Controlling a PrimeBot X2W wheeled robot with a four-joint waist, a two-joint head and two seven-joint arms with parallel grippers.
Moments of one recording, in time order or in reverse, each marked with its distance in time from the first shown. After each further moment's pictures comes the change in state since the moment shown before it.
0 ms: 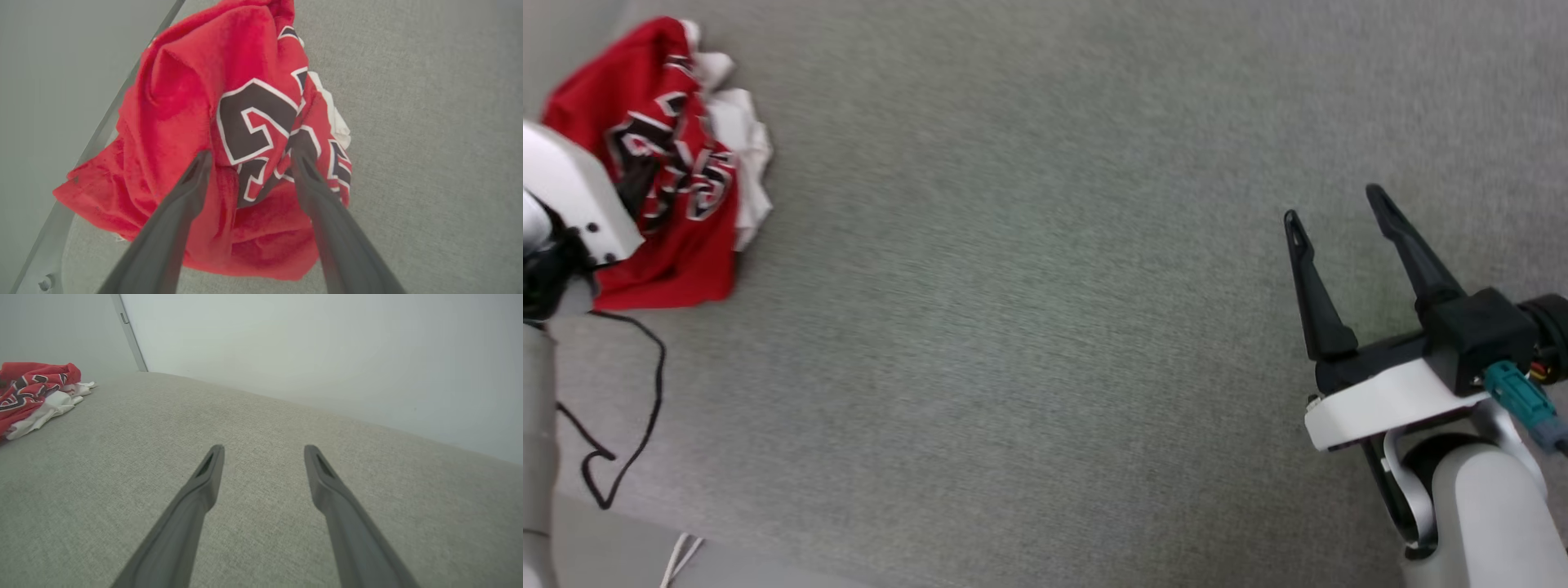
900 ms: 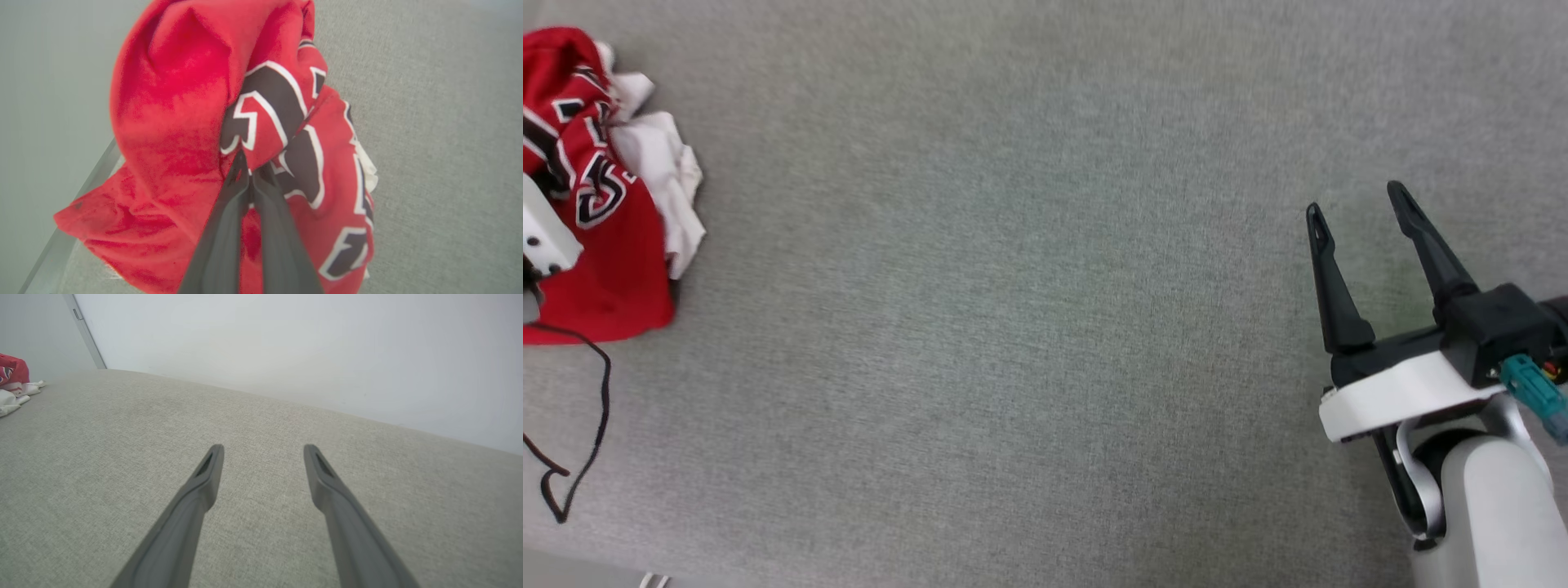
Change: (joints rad) left arm -0.032 0.077 -0.005 0.193 -0.004 0.011 -0.155; right arm -0.037 -0.002 -0.037 0.067 0.009 0.000 -0.053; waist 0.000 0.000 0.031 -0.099
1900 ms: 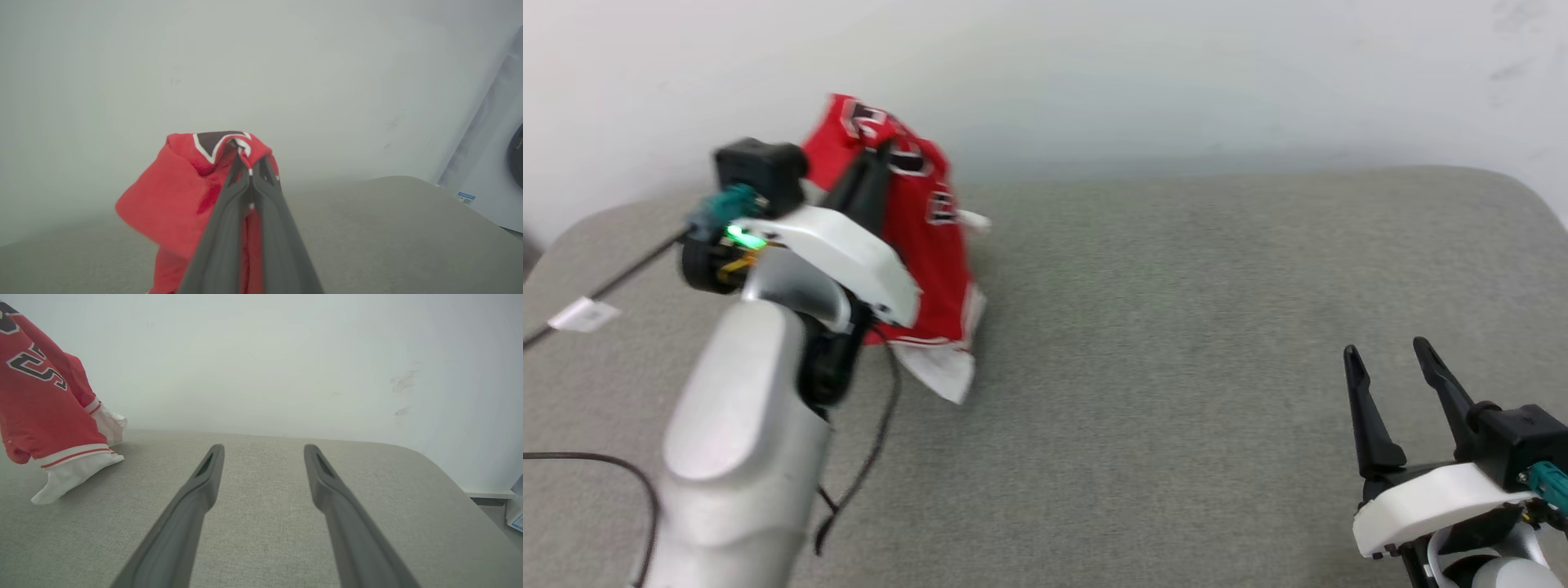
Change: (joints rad) left arm 0.204 -0.314 -0.228 -0.427 0.090 0.023 -0.397; right arm 0.251 0.004 -0.100 0.020 0.114 0.000 0.028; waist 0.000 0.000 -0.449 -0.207
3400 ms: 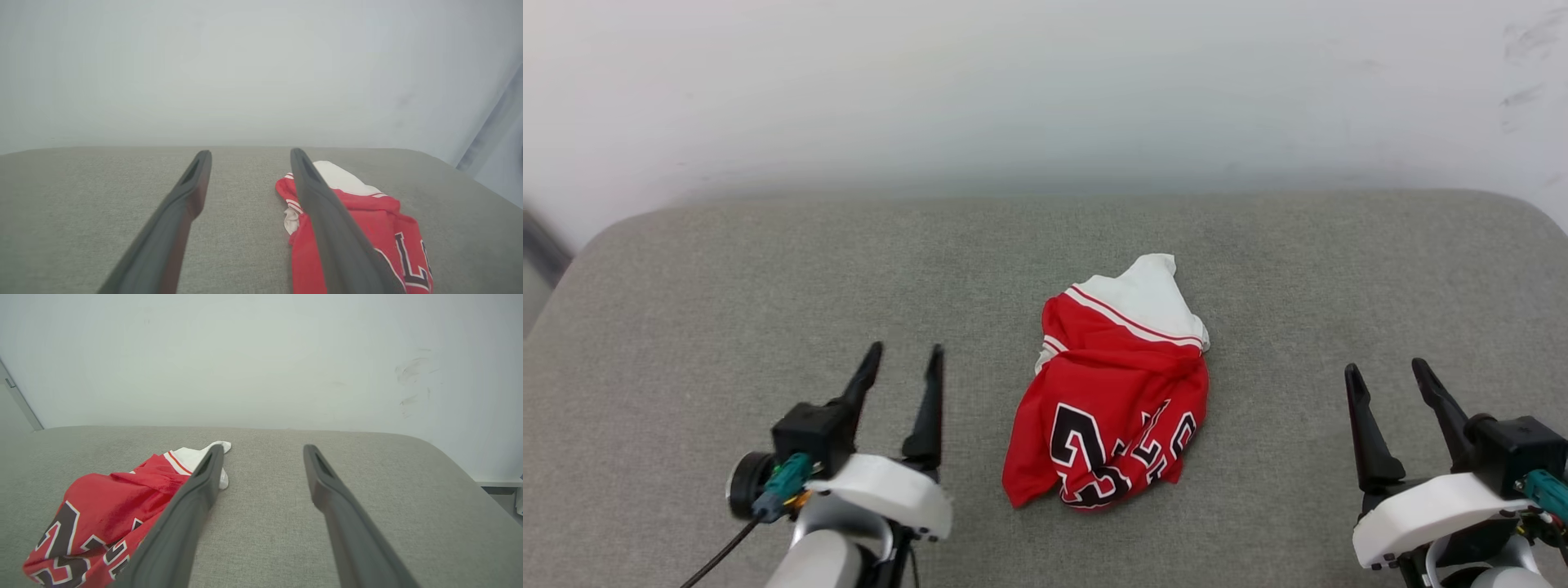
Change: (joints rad) left arm 0.466 -0.063 -0.108 -0.192 0.048 0.152 -0.270; right arm 0.013 0.000 -0.015 0.052 0.024 0.000 -0.005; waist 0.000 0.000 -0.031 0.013
